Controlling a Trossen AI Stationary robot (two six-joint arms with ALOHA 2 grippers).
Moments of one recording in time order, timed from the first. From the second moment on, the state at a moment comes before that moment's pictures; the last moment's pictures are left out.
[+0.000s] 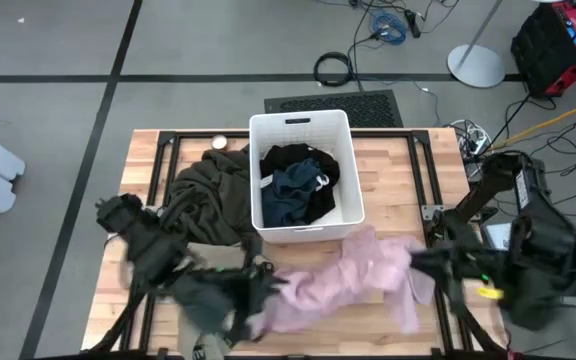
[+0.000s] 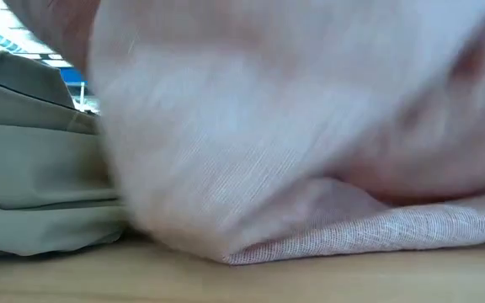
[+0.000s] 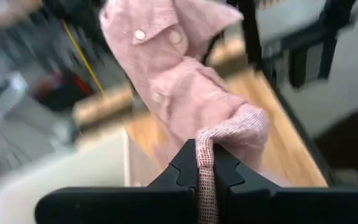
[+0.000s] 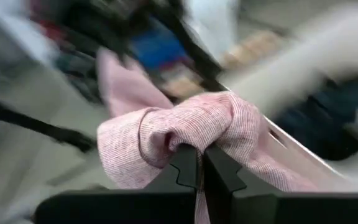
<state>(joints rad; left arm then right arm) -0.65 1.87 2.31 -1.05 -0.63 0.02 1.17 1.33 1.69 -1.34 1.14 1.42</state>
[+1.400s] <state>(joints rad) -0.44 1.88 1.39 -0.37 0.00 -0.09 0.92 1.39 0.68 -0.21 0.71 1.45</state>
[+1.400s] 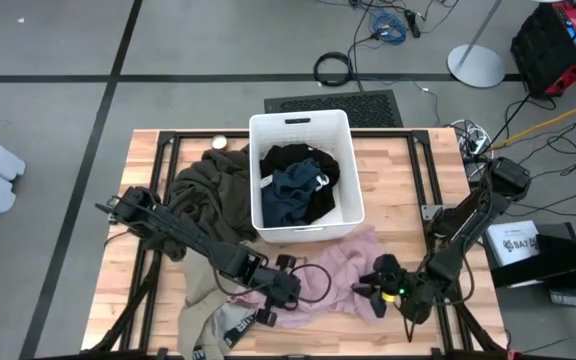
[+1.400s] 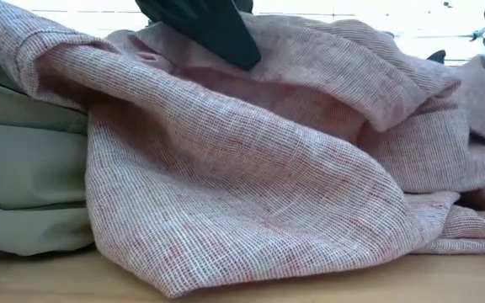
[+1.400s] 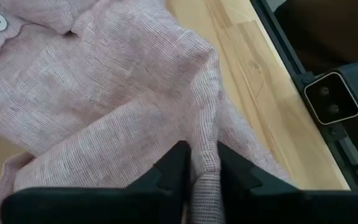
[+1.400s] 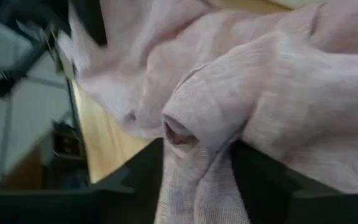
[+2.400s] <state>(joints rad) -0.44 1.88 1.39 -0.32 0.03 -0.10 0.71 1.68 0.85 -0.07 0.17 1.51</state>
